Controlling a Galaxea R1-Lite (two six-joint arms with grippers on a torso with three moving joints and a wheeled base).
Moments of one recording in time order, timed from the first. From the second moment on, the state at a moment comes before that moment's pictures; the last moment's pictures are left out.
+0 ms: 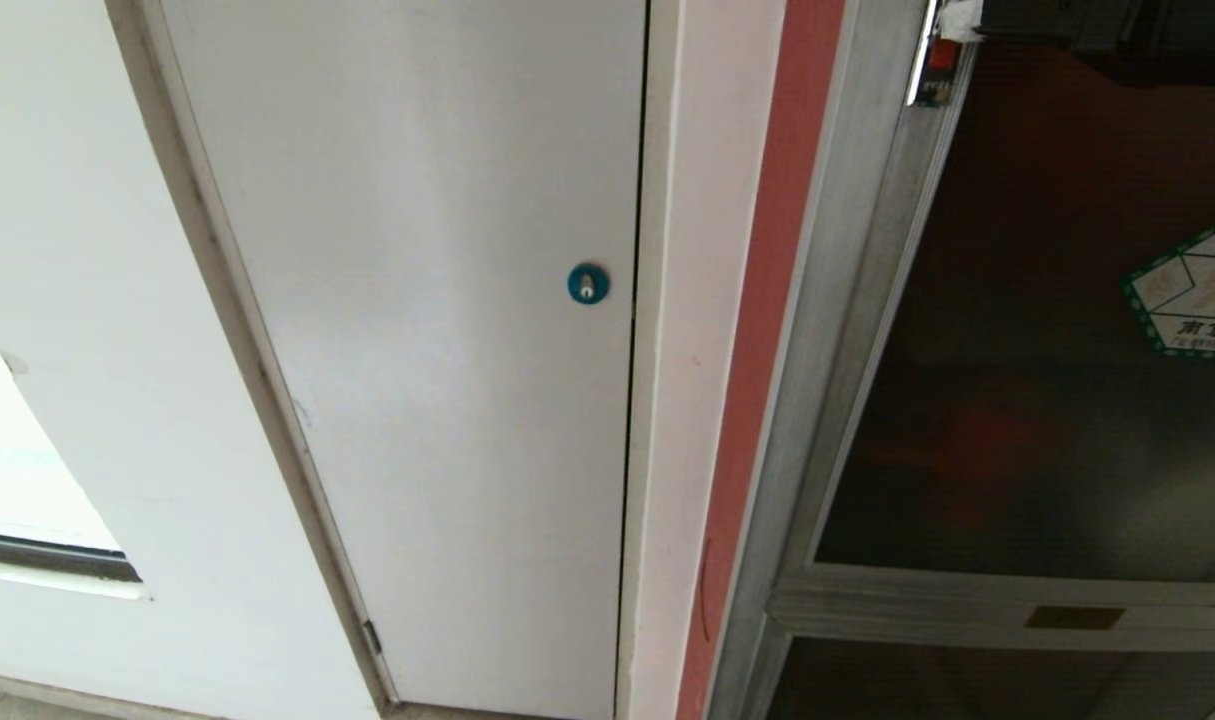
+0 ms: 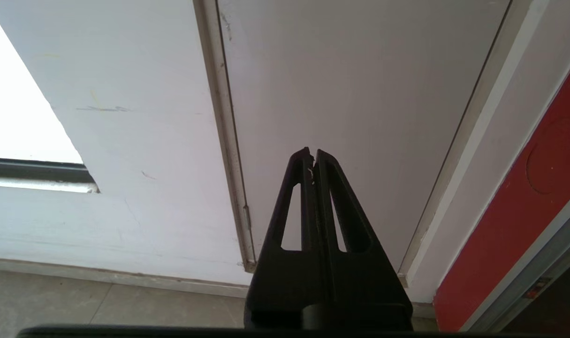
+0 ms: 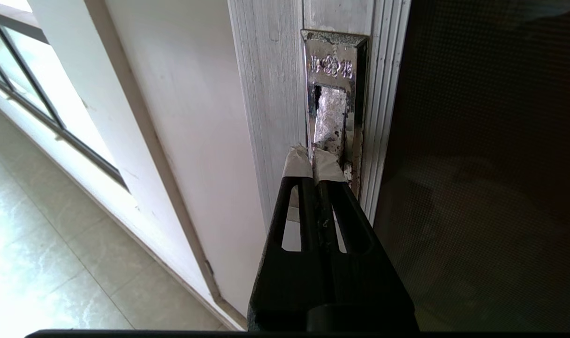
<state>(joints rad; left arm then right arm) -0.01 0.00 0.00 0.00 0.01 0.00 0.22 1.57 -1.81 0.24 0.29 0.10</state>
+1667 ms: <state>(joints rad) -0.01 0.00 0.00 0.00 0.01 0.00 0.35 1.27 -1.59 0.21 0.28 0.09</state>
